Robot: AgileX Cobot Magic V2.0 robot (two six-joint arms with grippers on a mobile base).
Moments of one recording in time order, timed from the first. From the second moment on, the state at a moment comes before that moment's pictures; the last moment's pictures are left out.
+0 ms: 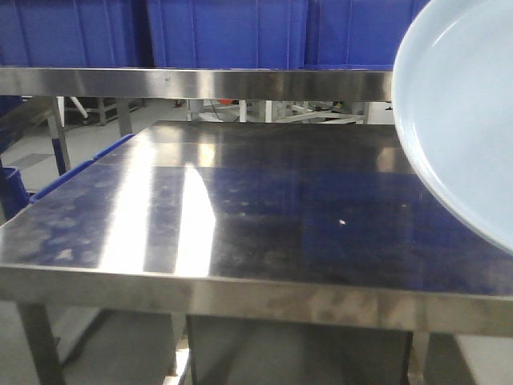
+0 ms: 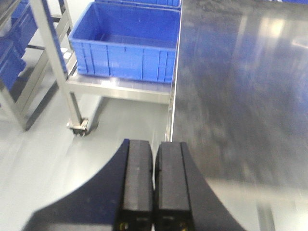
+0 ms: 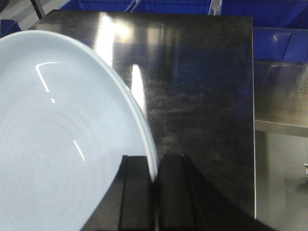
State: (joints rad) left arm -0.12 0.50 -0.39 0.10 0.43 -0.15; right arm 0.04 0.33 -0.47 0.15 0.61 -0.02
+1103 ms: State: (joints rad) left arm -0.12 0.50 -0.39 0.10 0.43 -0.15; right arm 0.04 0.33 -0.47 0.15 0.61 -0.02
